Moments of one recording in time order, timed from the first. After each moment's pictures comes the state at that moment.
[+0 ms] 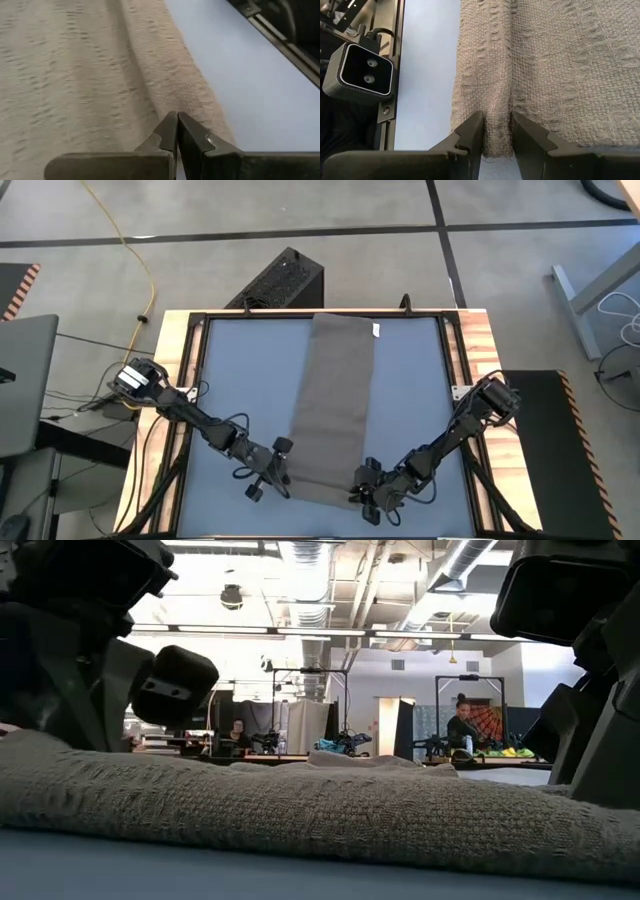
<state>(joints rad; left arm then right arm) -0.51 1.69 0.65 0.38 0.02 -0.05 0.70 1.92 0.90 0.23 0.32 0.92</state>
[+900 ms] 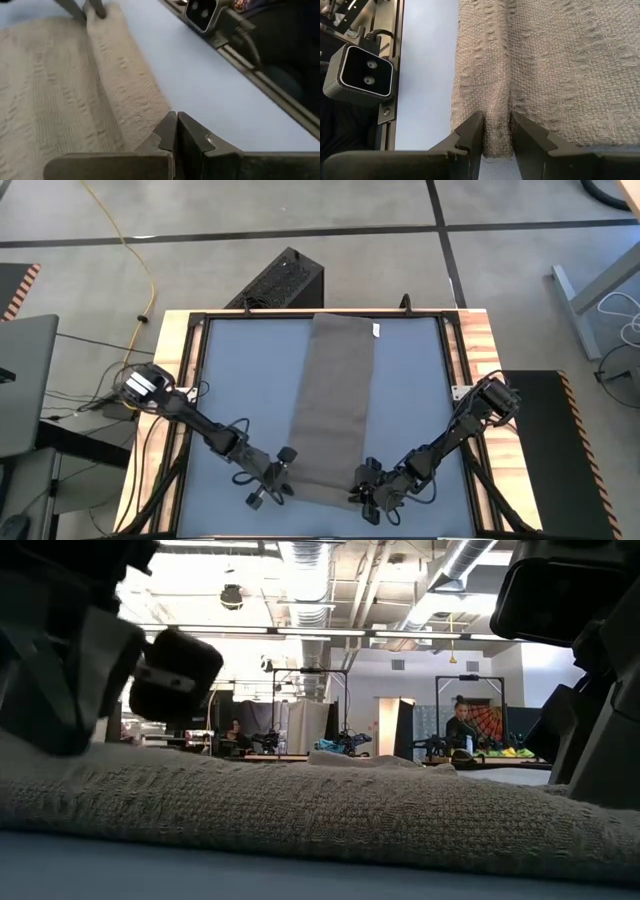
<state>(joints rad) -0.54 1.77 0.65 0.59 0.07 -0.04 0.70 1.92 0.90 0.23 0.31 0.93</state>
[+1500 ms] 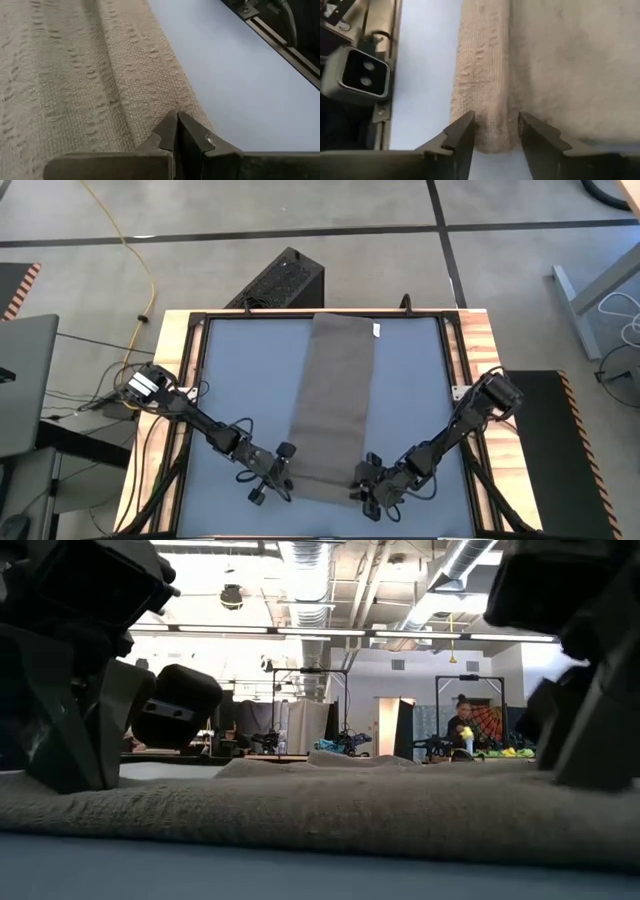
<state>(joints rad) -0.53 1.79 0.66 0.51 0.05 -0.06 0.69 1.85 0.89 0.21 0.31 0.88</state>
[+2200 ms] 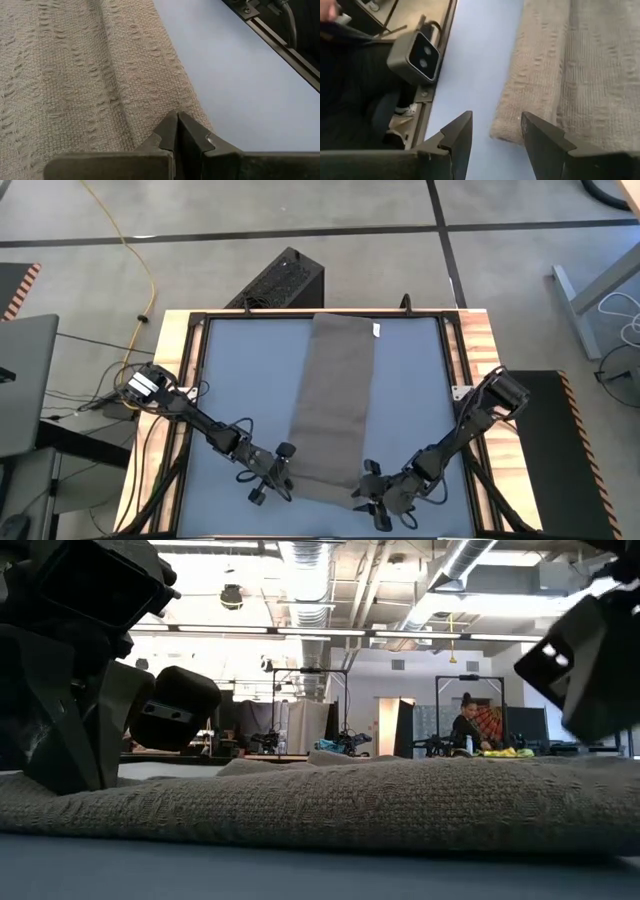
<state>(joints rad) -0.53 1.79 0.66 0.50 0.05 -0.08 0.75 1.82 0.90 0.27 0.32 0.66</state>
